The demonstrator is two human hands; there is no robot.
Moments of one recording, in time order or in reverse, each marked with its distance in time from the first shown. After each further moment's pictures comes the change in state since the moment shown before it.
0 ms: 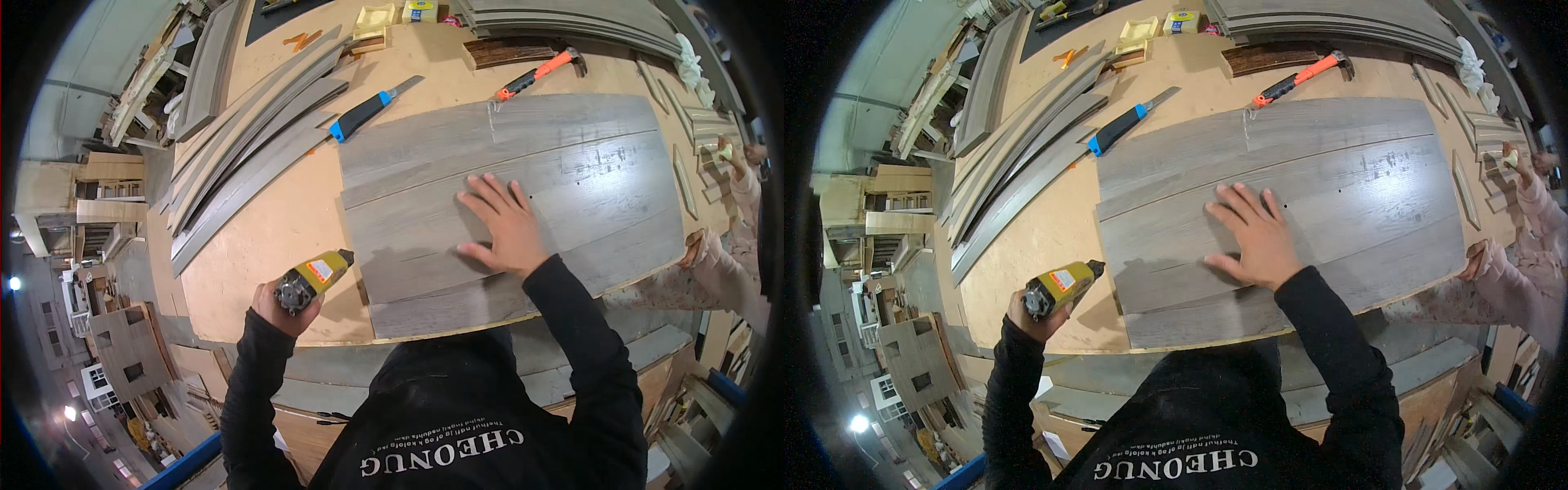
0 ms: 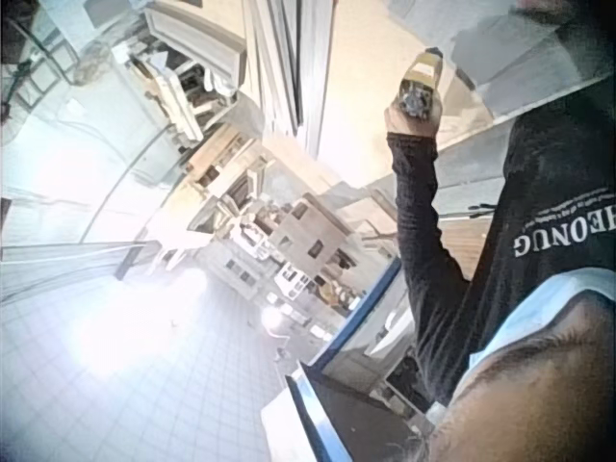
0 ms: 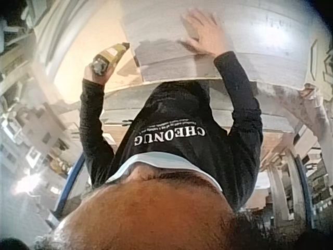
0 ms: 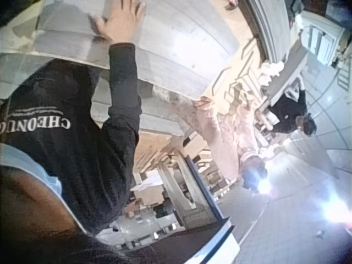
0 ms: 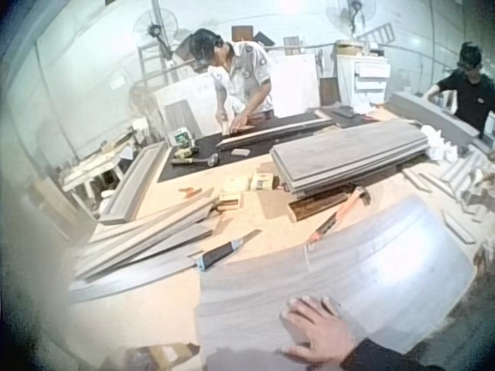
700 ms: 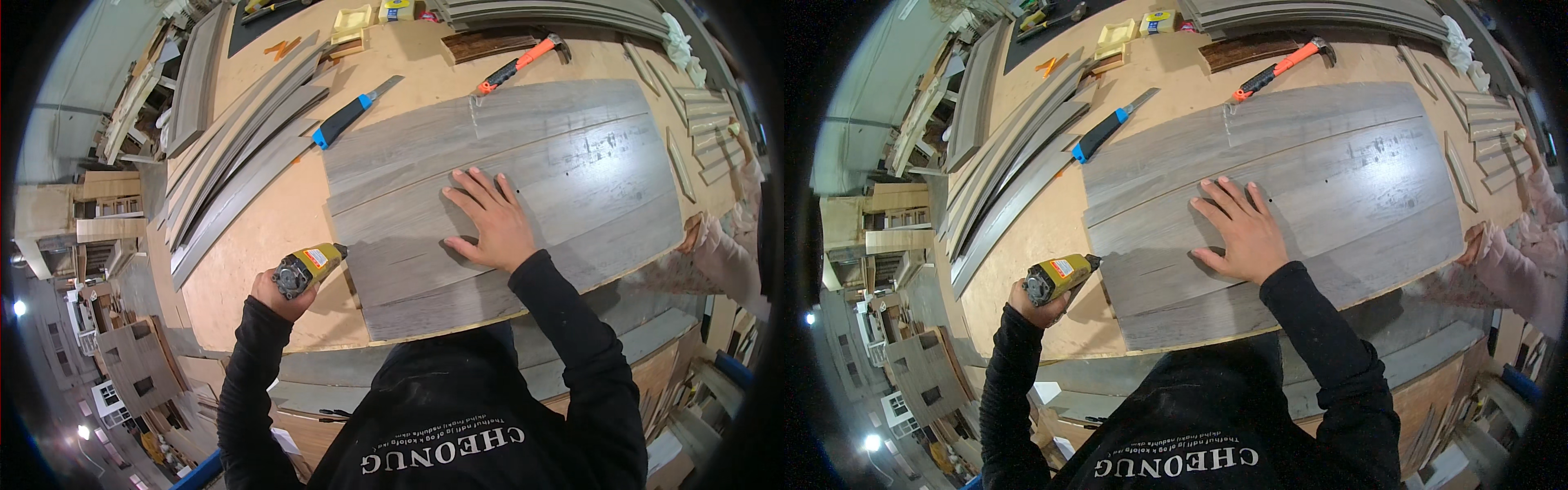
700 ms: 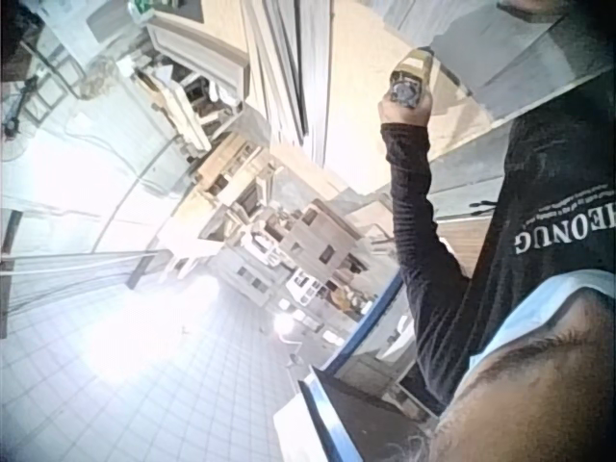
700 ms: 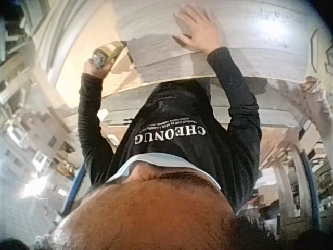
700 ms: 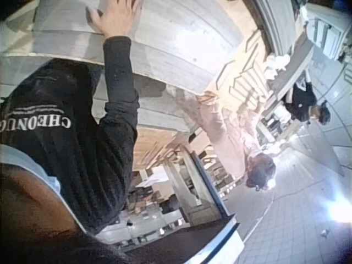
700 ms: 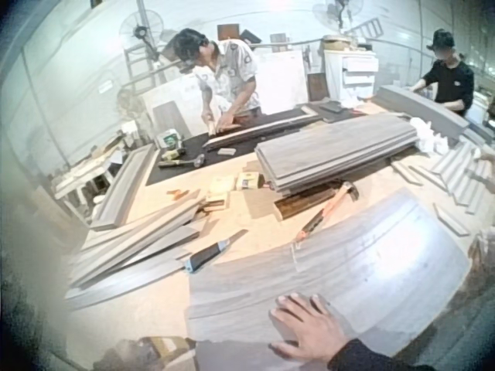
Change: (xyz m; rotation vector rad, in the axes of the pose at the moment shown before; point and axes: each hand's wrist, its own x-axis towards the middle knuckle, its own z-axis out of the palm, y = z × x) left_hand 0.033 -0.012 0.006 0.084 -0.034 -0.088; right_hand 0.006 0.000 0.002 0.028 0.051 0.052
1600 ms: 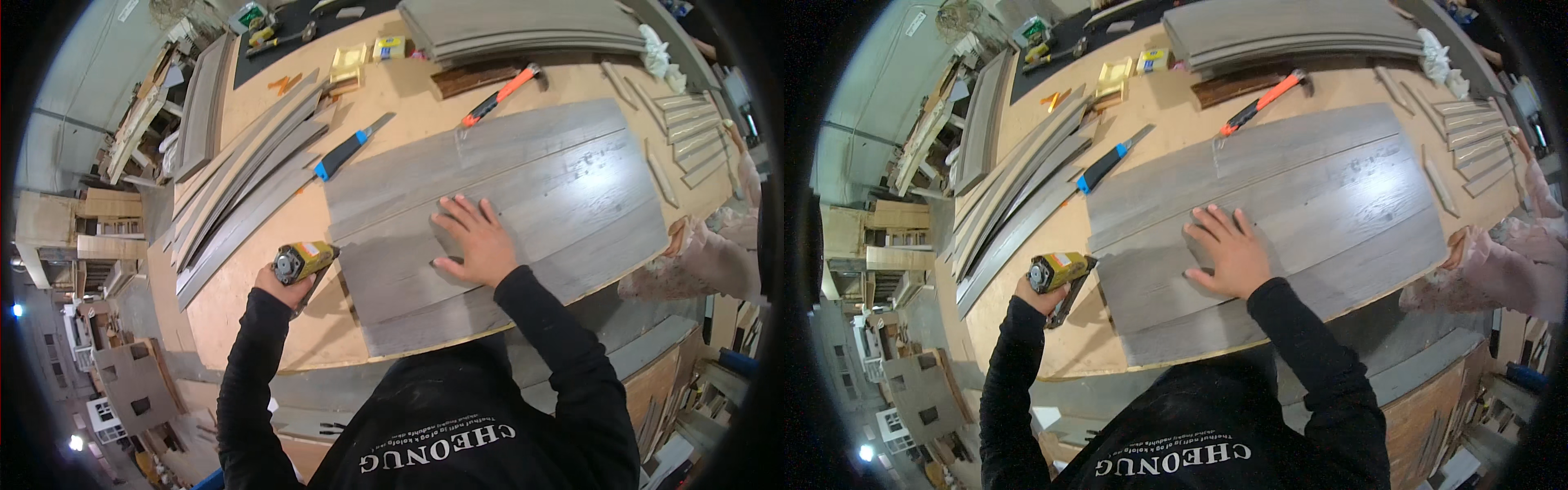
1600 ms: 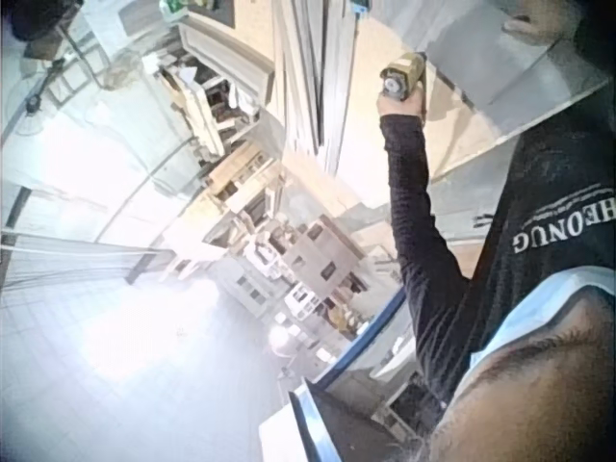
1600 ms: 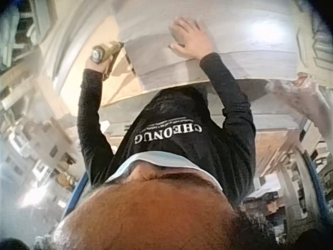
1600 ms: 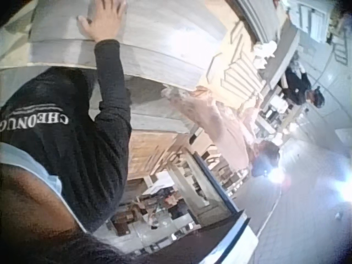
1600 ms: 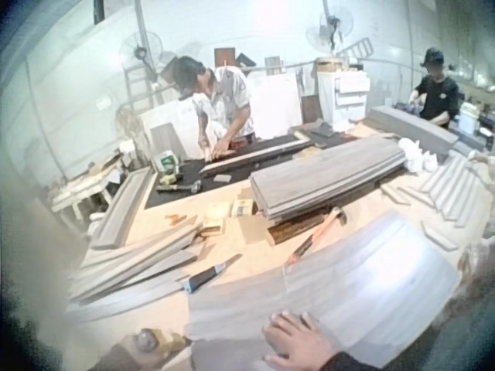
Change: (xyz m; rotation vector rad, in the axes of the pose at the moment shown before) left_hand 0.032 0.006 -0.013 -0.181 0.055 -0.079; right_hand 0.000 0.000 -0.005 -0.010 0.037 -0.012
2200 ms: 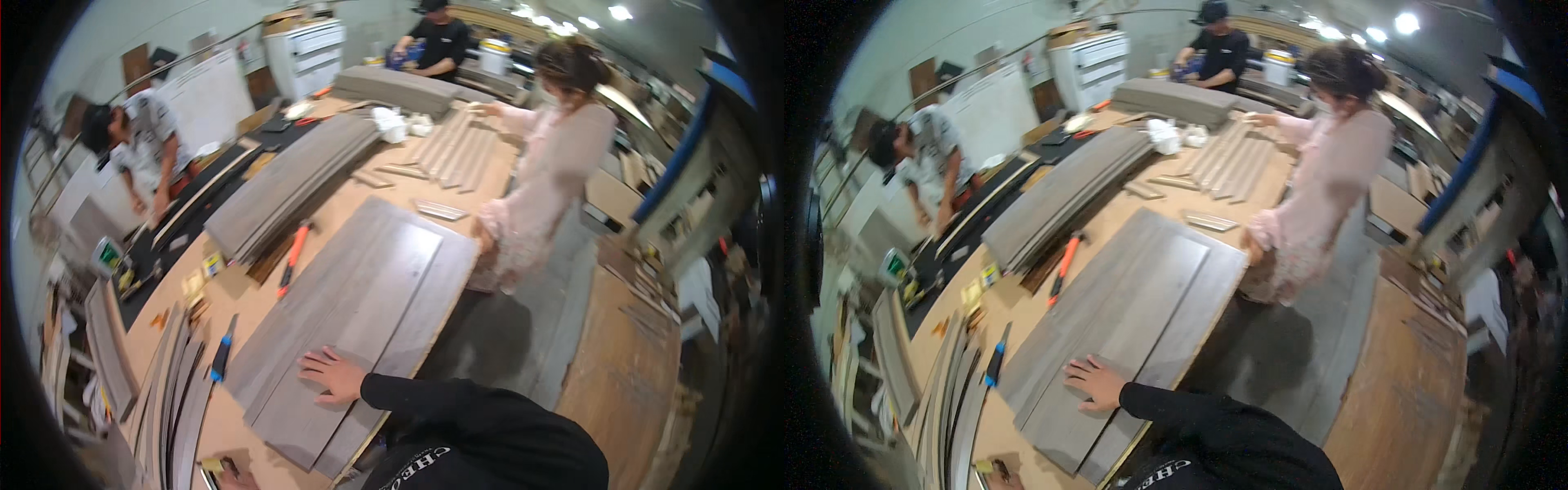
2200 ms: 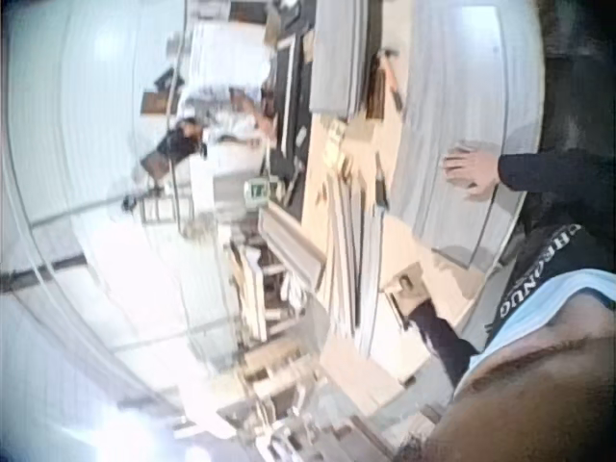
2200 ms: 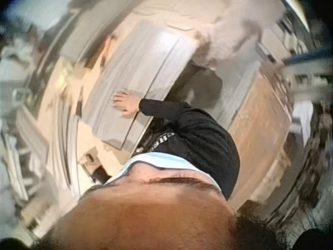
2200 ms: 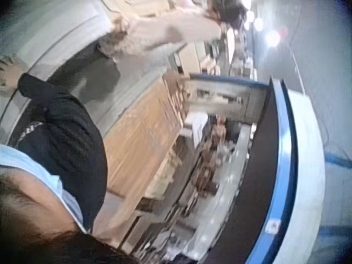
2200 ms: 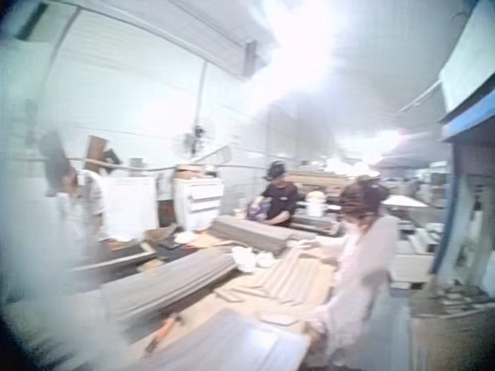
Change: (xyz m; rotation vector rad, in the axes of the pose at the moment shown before) left_hand 0.003 -0.147 0.014 0.029 0.358 0.499; right_hand -0.033 -0.014 0.039 0.014 0.097 0.055
